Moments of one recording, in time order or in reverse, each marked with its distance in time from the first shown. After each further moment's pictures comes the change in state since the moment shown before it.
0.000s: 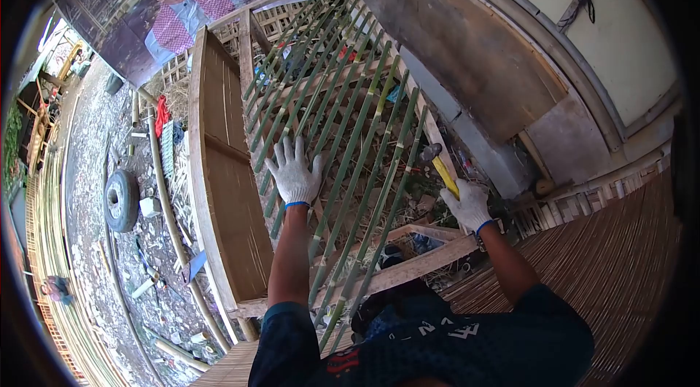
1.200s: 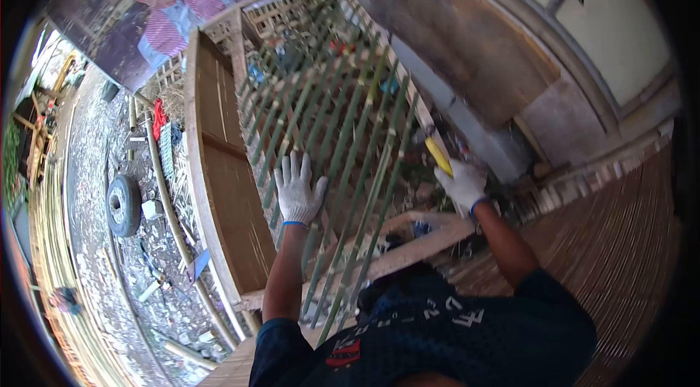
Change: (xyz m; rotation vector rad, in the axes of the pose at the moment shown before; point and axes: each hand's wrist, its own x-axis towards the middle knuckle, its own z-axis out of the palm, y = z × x) left_hand -0.061 -0.010 -0.011 -0.062 -0.063 0.211; right_hand 0.006 -0.011 -0.009 0.034 -0.012 0.080
